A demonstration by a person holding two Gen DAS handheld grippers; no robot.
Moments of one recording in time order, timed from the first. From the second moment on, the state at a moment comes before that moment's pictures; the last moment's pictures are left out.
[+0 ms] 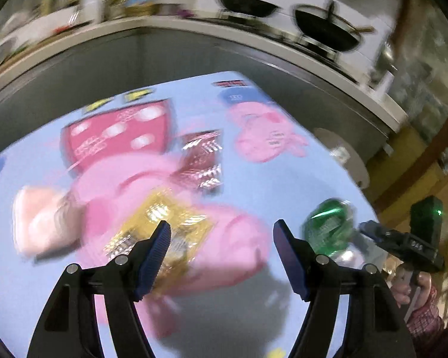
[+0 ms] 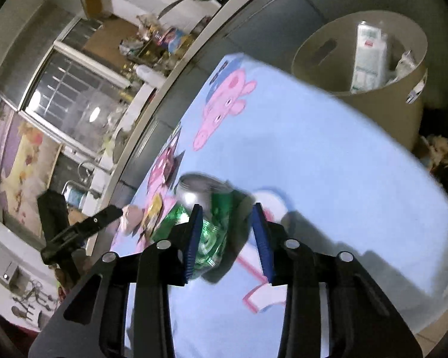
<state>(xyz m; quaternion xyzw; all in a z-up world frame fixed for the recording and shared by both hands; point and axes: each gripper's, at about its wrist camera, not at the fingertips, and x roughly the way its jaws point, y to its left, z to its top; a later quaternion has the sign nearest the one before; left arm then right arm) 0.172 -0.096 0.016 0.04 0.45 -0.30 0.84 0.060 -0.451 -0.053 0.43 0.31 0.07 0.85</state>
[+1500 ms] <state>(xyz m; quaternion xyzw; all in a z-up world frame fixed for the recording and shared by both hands) 0.192 0.032 0.012 -0.18 0.44 -0.27 0.84 0.150 -0.321 -0.041 0.38 0.39 0.20 0.81</state>
